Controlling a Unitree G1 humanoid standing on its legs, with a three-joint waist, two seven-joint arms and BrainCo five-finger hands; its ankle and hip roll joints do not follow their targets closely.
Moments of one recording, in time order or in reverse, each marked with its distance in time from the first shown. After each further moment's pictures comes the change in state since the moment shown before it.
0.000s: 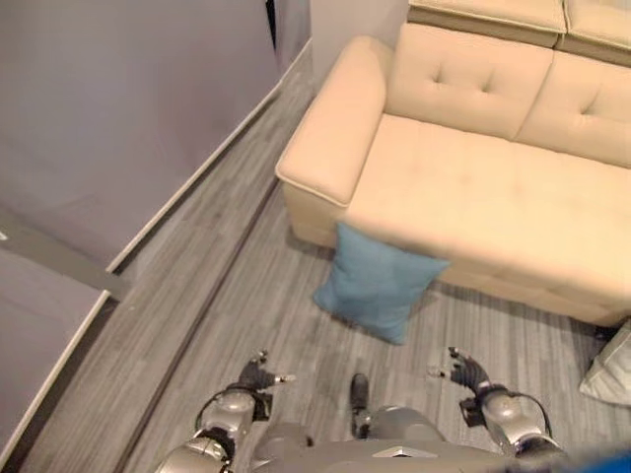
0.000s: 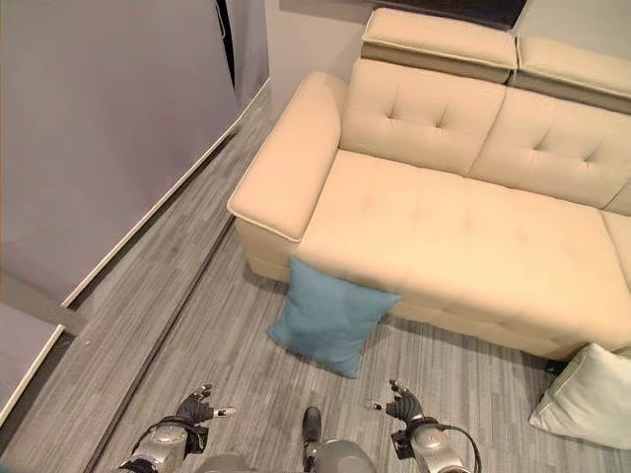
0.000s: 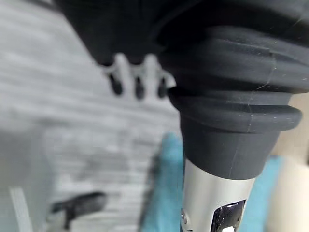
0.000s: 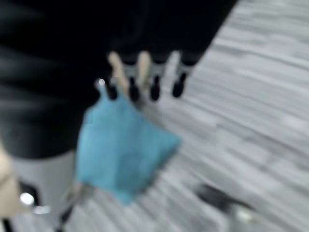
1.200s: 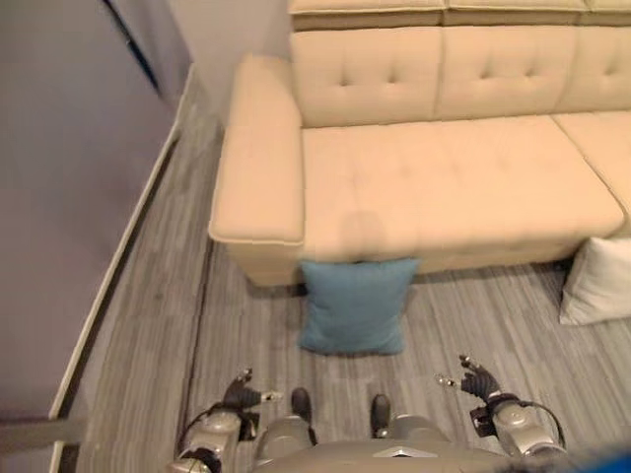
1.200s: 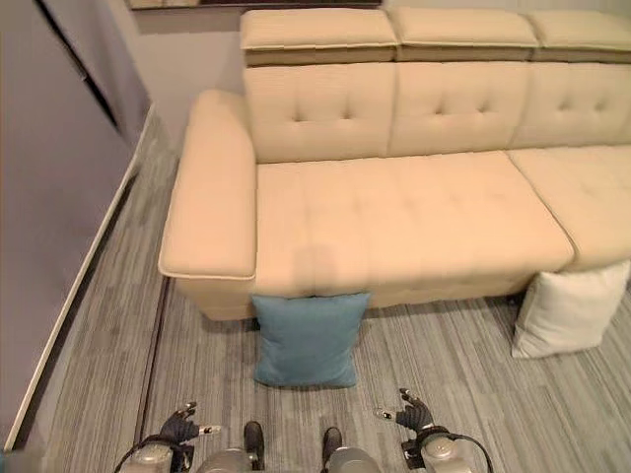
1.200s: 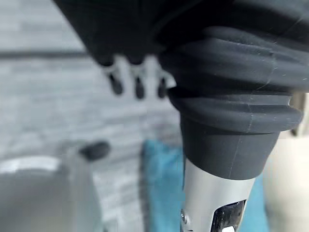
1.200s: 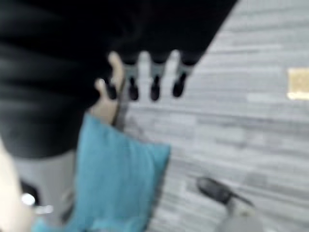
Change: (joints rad) left arm 0.071 0.009 0.010 -0.024 -0.004 -0.001 -0.009; right arm 0.029 -0.037 -0.012 -0.008 -0.003 0.014 -0.006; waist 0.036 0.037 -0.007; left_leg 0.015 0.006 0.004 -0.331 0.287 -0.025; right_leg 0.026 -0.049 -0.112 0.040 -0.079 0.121
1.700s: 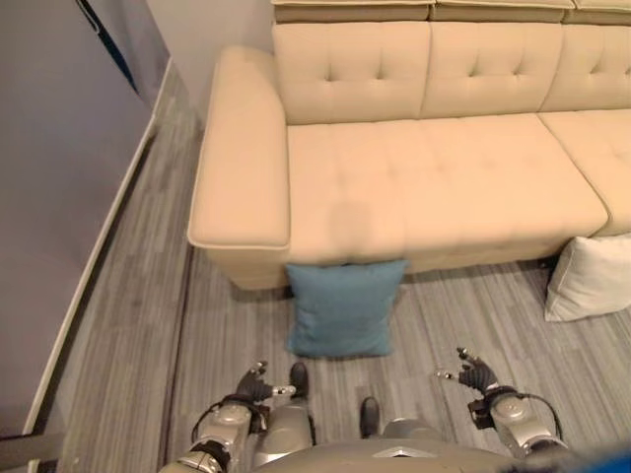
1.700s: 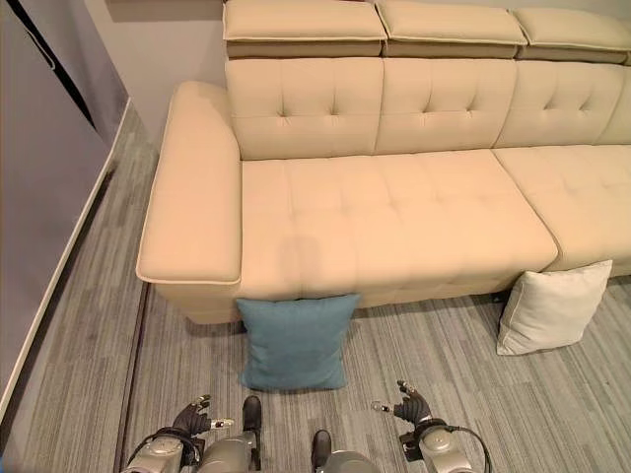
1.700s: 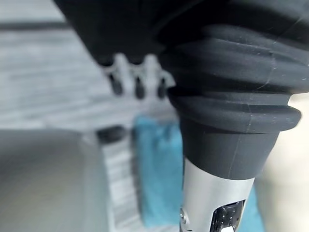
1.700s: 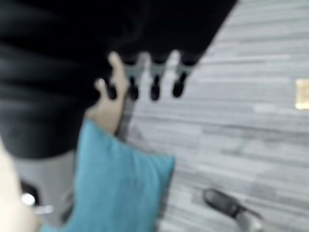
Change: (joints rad) left arm -0.005 0.000 -0.008 -0.006 -0.007 0.000 -0.011; right arm 0.000 0.008 0.015 -0.009 0.000 0.001 -0.001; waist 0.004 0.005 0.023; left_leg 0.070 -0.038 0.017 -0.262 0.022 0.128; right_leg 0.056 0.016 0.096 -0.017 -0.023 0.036
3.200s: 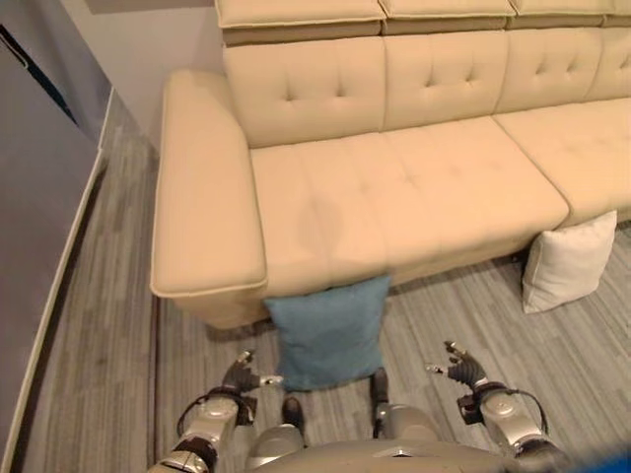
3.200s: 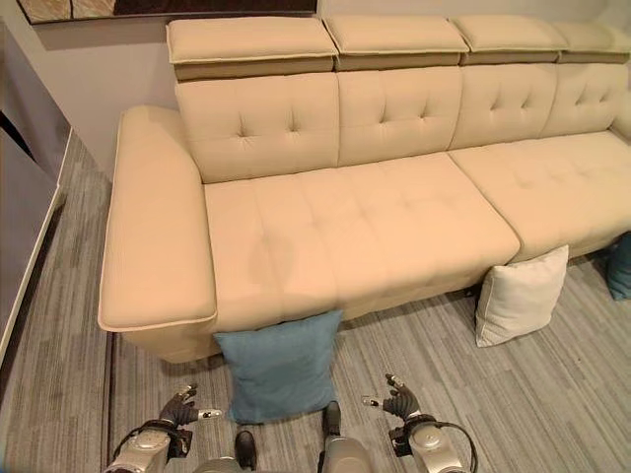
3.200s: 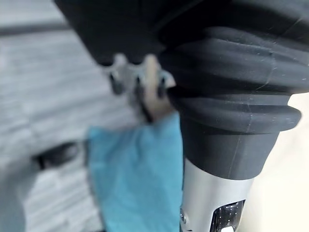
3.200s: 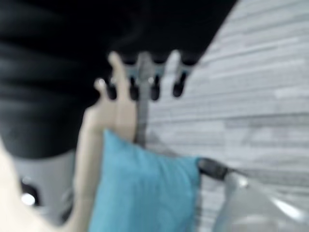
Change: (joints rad) left arm 0.024 0.077 0.019 -0.070 0.000 -0.013 0.013; right arm 0.002 0.034 0.004 -0.061 -0.001 -0.005 0.007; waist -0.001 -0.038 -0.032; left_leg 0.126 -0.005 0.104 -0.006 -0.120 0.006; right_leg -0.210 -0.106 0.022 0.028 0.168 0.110
